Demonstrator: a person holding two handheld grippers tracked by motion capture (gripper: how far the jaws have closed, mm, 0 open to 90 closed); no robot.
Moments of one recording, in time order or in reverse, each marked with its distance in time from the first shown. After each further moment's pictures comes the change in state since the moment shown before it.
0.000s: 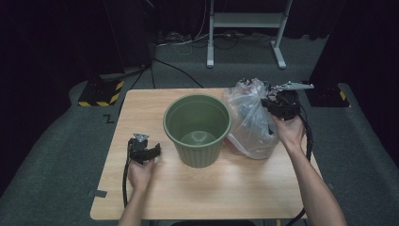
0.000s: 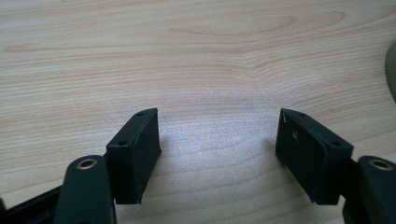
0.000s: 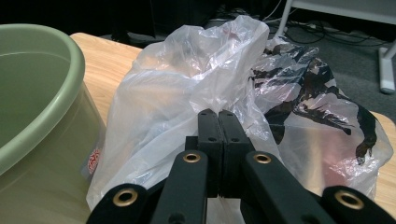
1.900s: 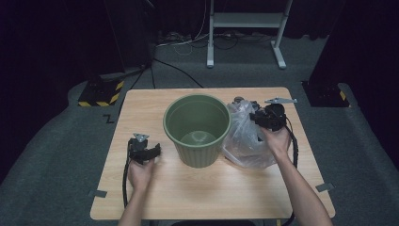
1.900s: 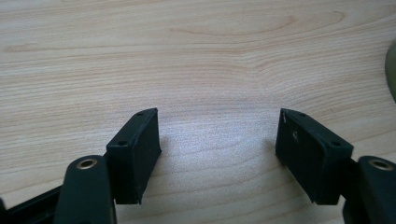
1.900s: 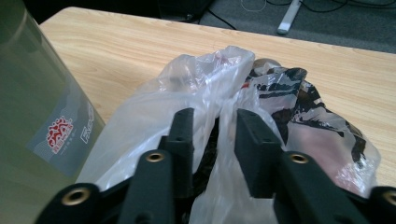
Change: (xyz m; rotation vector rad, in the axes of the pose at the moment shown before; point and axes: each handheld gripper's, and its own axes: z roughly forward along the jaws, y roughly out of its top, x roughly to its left) left arm 0.000 0.000 0.000 0.000 0.000 0.000; right arm -0.003 -0.052 0.055 0.053 0.039 0.080
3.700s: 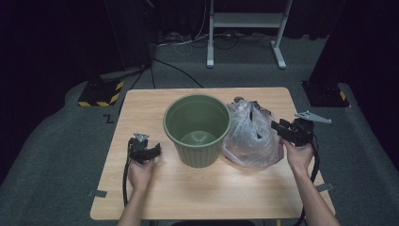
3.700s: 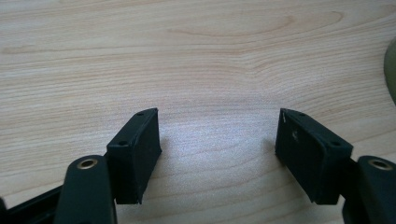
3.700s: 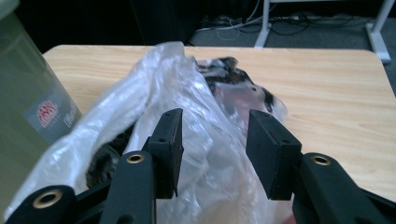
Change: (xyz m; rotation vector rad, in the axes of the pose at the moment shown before) left arm -0.001 0.000 0.001 -0.004 -0.006 -0.002; right arm -0.036 -0.050 -0.061 -0.146 -0.059 0.094
